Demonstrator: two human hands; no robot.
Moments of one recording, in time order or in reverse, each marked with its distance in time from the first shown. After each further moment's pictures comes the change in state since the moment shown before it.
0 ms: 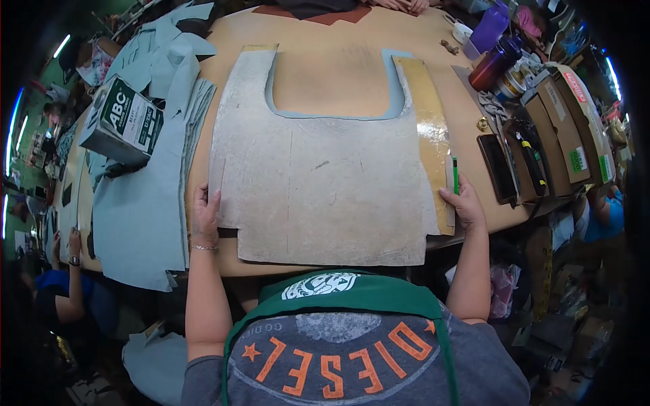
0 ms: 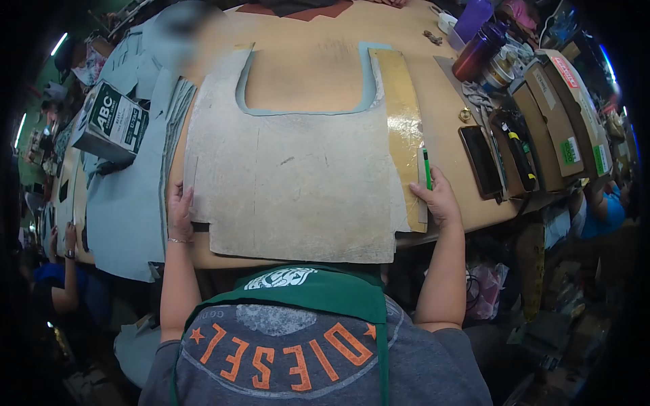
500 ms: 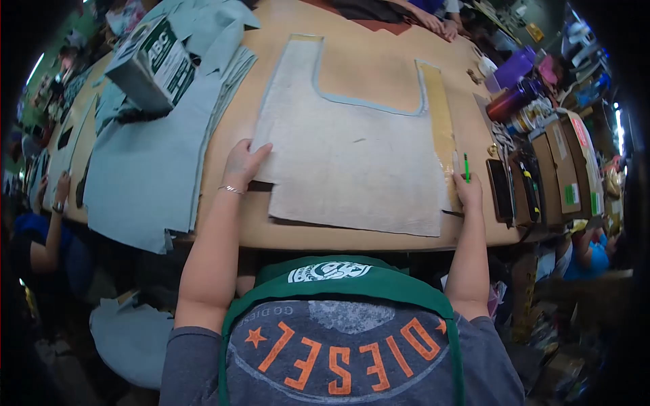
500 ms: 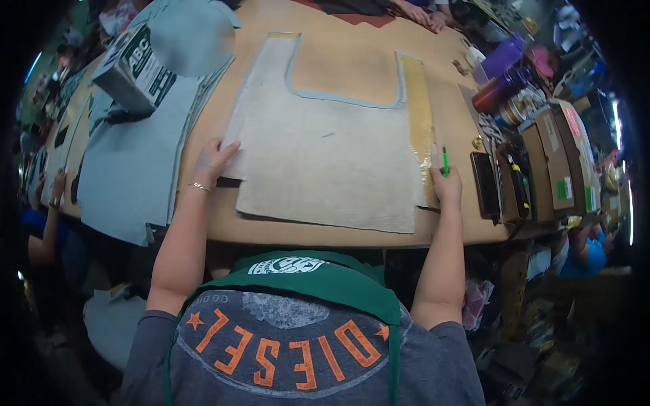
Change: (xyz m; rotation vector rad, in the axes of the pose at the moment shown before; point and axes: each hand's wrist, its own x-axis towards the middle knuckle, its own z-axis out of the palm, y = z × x) left_hand 0.027 0.013 0.026 0.474 0.109 -0.167; right_hand 0.061 0.018 -0.006 -0.891 0.474 -0.067
